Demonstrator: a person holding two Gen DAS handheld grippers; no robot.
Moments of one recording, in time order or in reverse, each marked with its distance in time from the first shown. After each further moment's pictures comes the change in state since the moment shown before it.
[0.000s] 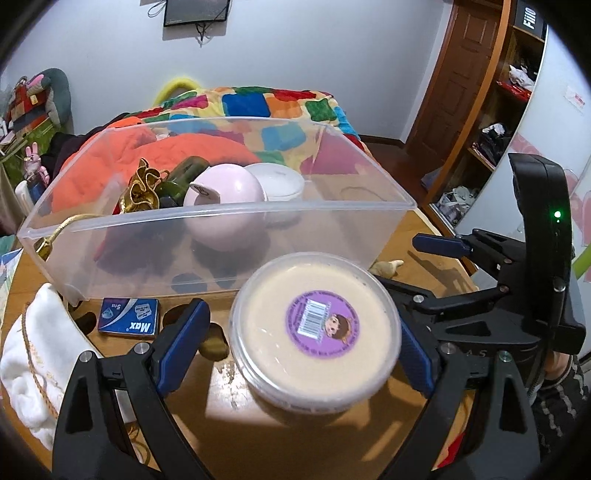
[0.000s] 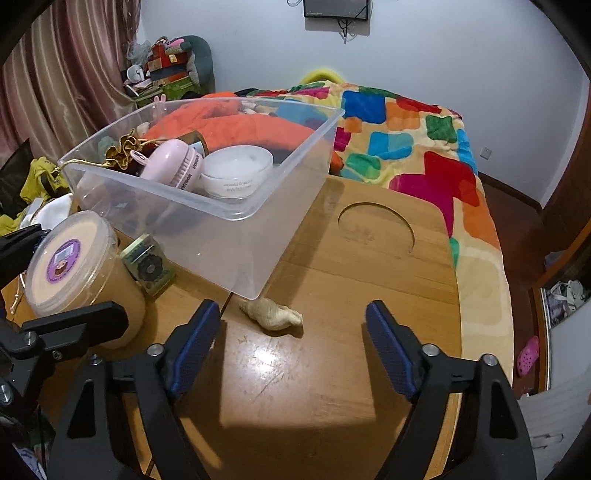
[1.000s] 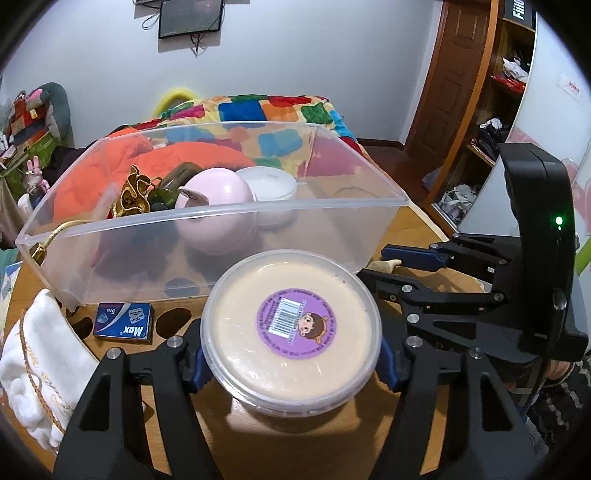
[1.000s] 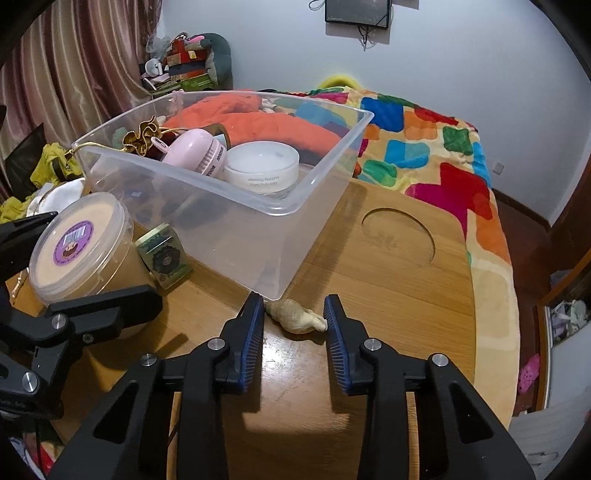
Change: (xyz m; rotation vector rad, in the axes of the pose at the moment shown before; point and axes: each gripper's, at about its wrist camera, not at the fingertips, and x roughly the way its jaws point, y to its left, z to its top) left arm -0.001 -0.009 -0.009 0.041 -0.035 0.020; right arm 0.003 0.014 -0.007 -0.071 -0.025 0.025
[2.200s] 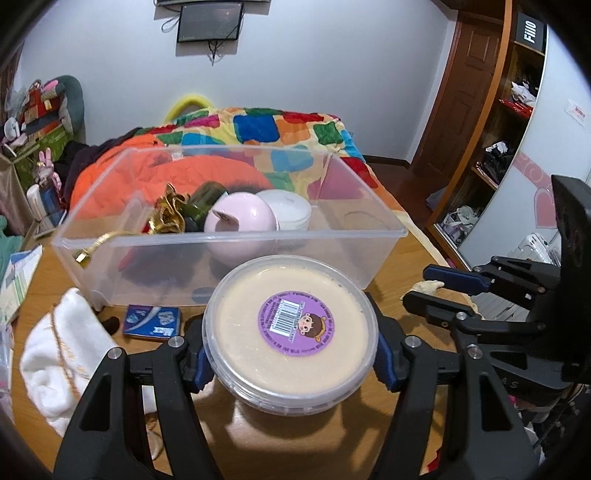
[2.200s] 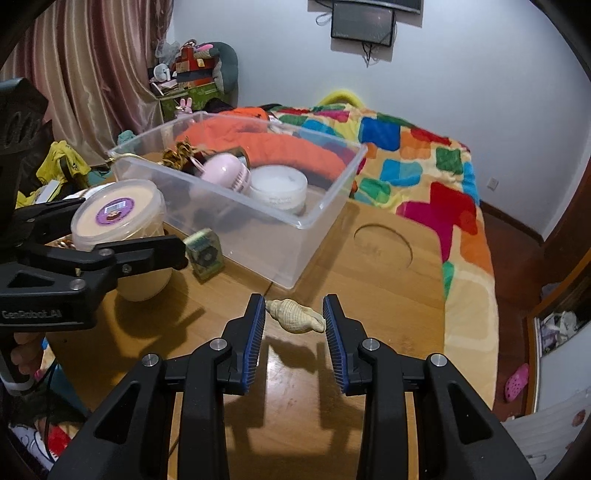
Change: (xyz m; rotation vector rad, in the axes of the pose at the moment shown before) left arm -0.029 0.012 0.014 -0.056 -0.054 0.009; right arm -0.052 0.009 0.000 -0.036 -0.047 -0.015
